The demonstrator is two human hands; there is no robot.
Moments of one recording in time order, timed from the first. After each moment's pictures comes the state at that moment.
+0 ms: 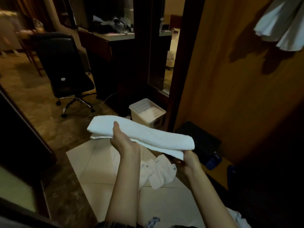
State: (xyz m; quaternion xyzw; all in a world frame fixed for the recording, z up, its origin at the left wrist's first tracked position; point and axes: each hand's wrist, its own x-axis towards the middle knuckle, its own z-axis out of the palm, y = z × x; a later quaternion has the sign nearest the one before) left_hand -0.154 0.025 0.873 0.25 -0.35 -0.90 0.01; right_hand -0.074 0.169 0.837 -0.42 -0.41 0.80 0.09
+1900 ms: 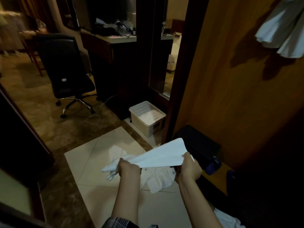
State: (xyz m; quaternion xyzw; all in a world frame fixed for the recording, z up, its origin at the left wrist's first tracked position) left_hand -0.148 0.028 0.814 0.47 -0.33 -0.81 -0.13; right_hand -0.076 0.158 0.816 -0.54 -0.40 0.69 0.26
